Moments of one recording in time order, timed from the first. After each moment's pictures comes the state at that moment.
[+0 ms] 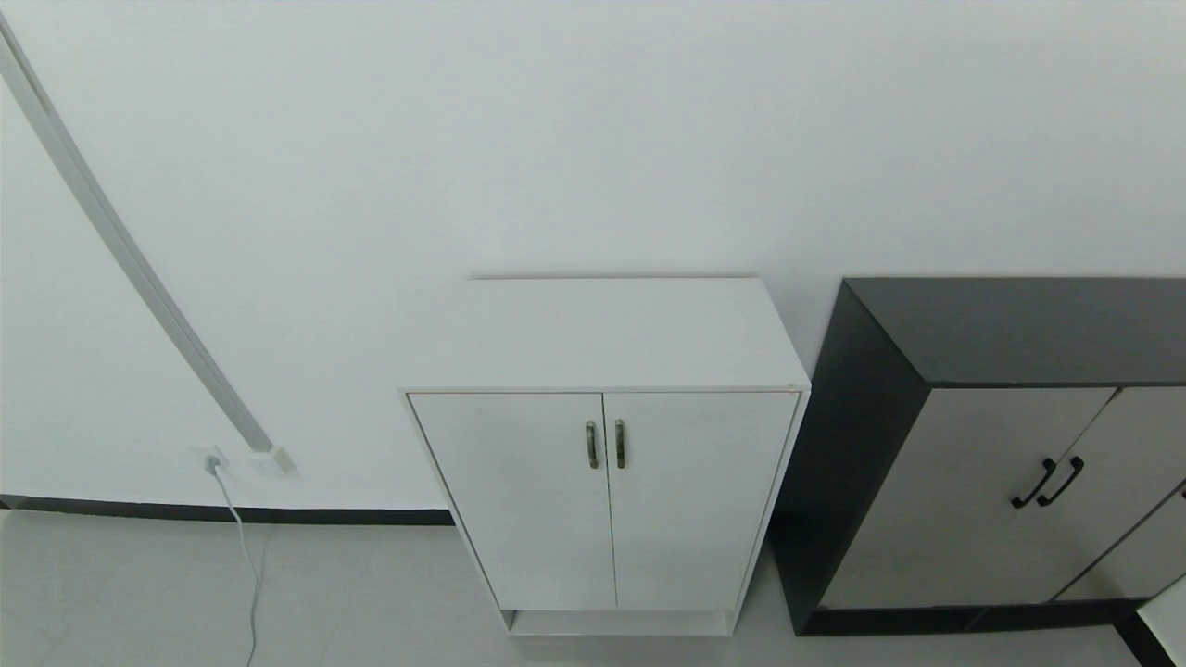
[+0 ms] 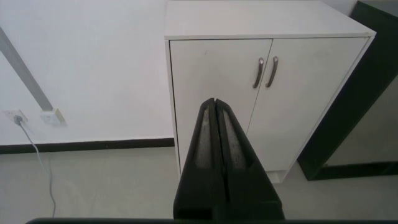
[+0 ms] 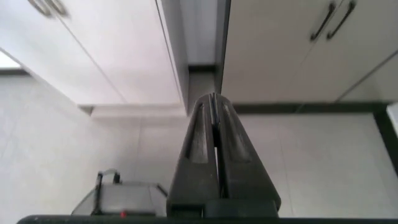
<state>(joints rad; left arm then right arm) 0.00 0.00 0.00 0.00 -0.04 0.00 -0.05 0.31 0.00 0.00 0.06 -0.01</state>
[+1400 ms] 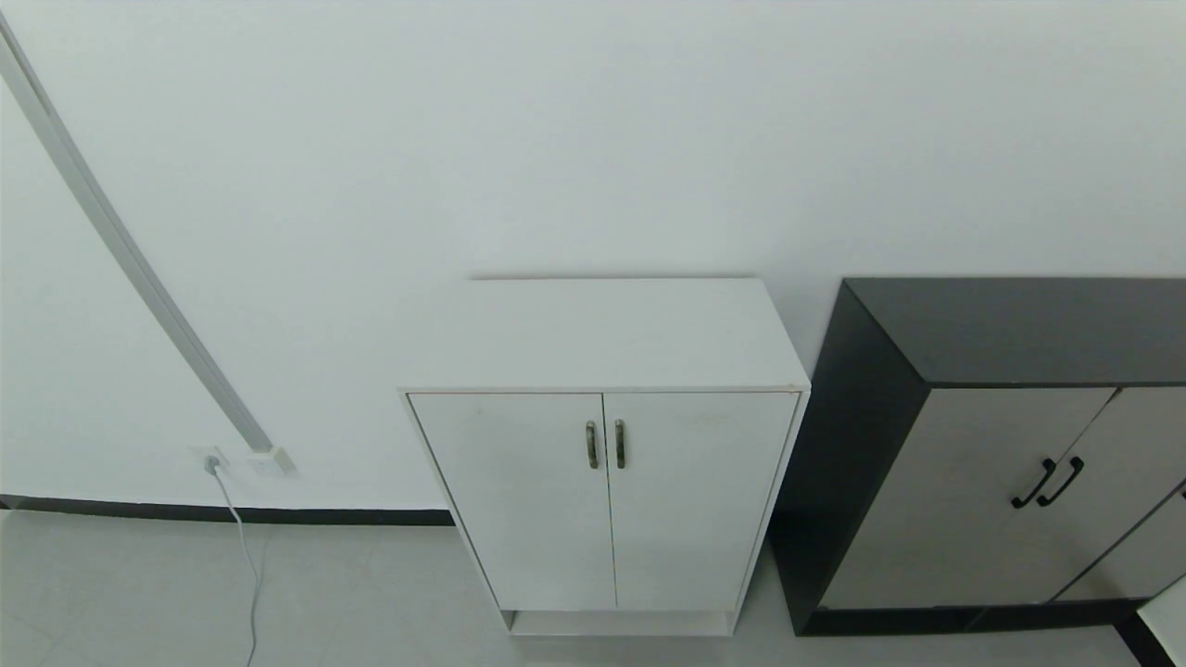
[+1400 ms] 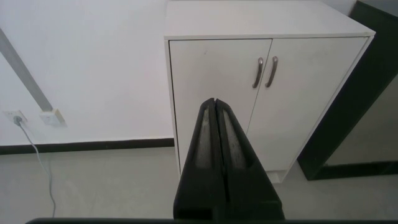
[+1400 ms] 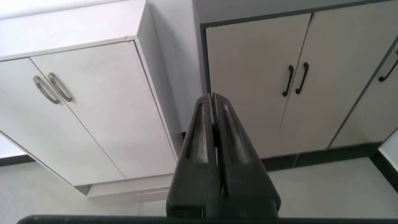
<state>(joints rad) 0.00 0.00 0.00 0.00 -0.04 0.00 0.00 0.00 0.00 -0.01 -0.08 0.08</state>
